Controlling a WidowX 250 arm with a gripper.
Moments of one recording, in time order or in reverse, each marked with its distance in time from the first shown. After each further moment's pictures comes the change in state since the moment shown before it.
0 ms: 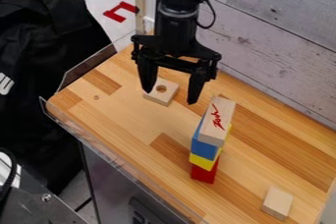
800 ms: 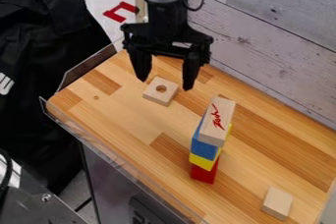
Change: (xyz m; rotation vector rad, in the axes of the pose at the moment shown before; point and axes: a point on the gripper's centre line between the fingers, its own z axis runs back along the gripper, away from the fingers) arm 0.000 0.011 0.028 -0.045 -0.106 0.011
